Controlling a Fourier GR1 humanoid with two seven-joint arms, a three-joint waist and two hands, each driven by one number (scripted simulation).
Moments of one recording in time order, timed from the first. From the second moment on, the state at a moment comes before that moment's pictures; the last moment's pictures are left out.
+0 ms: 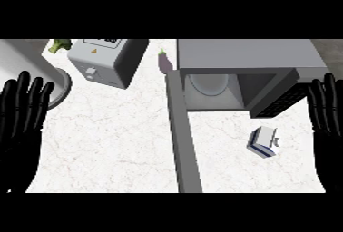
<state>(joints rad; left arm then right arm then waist) 0.00 0.13 -0.01 -2.10 0.03 -0.02 -0.04 0.01 -0.05 -0.01 -2.10 0.06 -0.01 0.01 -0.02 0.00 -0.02</state>
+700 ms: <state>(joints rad) 0.09 0.07 0.01 -2.16 0.04 0.03 0.09 -0.09 -0.09 -0.16 -1.95 -0.11 0.03 0.04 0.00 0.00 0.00</state>
